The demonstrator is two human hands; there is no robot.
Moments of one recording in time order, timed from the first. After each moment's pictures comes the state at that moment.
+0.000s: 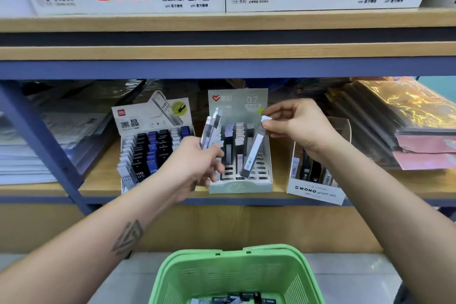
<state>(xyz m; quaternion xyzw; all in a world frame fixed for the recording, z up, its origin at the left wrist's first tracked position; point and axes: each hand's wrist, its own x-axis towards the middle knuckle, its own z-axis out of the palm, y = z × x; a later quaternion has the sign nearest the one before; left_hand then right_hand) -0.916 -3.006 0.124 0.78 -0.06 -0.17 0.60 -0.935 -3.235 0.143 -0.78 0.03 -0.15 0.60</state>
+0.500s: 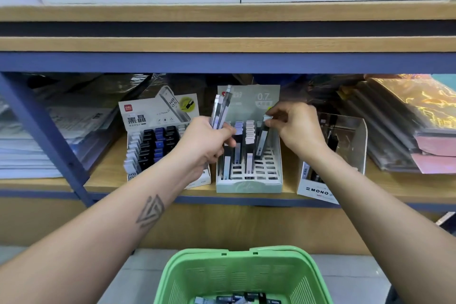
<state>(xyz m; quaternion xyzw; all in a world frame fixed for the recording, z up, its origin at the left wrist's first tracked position) -0.883 -3.017 0.131 0.77 -0.07 -0.11 0.63 -0.901 -3.220 0.115 -0.90 0.03 -0.31 0.29</state>
